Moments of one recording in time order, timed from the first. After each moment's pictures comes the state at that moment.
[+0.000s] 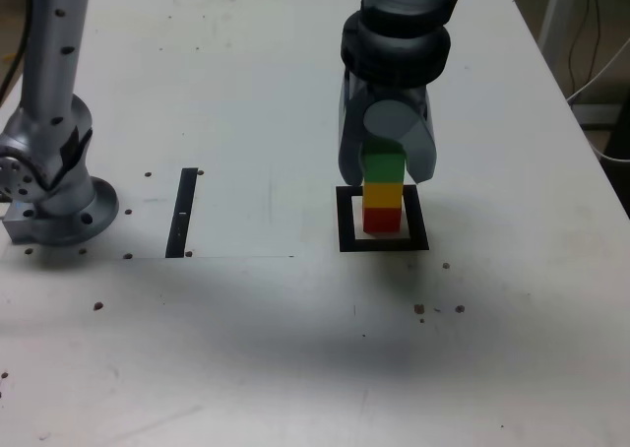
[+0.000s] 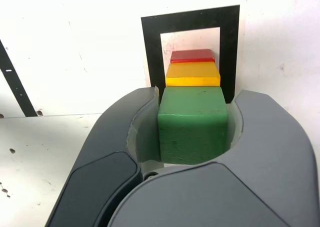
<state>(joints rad) -0.18 2.00 -1.68 1.35 0.10 -0.12</state>
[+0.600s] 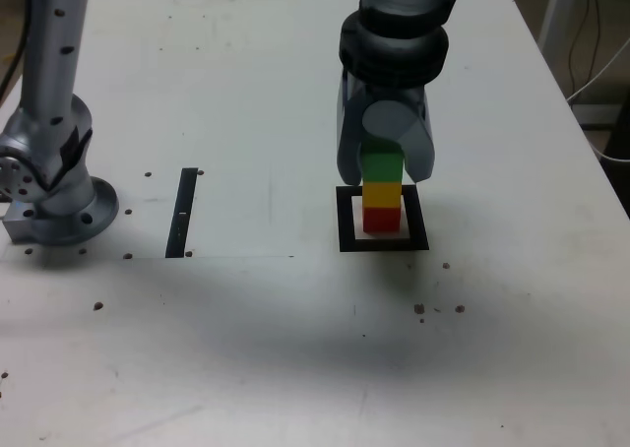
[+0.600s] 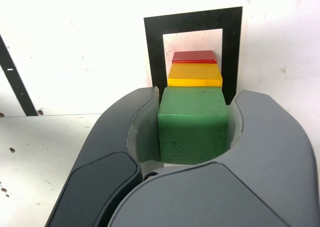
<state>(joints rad) -0.18 2.00 -1.68 1.35 0.10 -0.13</state>
